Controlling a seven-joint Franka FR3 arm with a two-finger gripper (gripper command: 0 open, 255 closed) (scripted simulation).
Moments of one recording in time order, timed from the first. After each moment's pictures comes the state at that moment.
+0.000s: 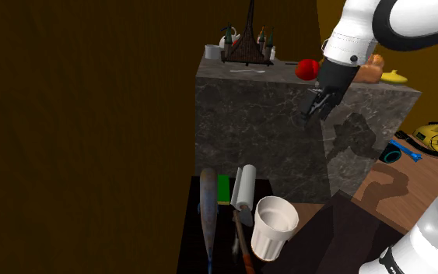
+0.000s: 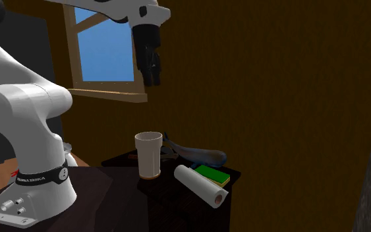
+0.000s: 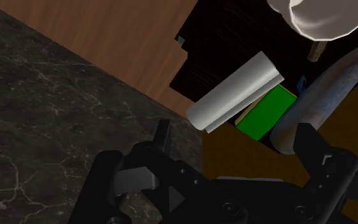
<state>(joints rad) 0.03 -0.77 0.07 -2.50 0.04 1.83 0.15</state>
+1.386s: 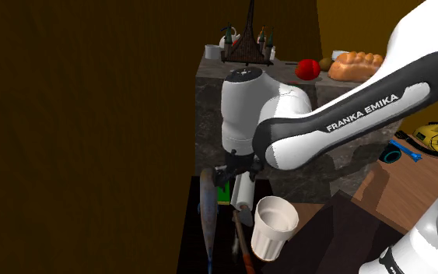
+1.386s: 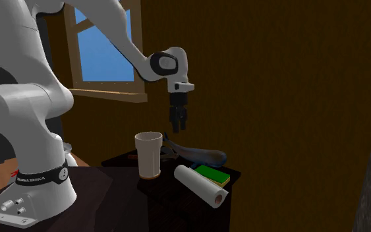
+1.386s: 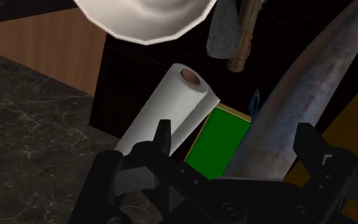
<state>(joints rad) -0.02 -0.10 0.57 -2.41 -0.13 2.26 0.92</state>
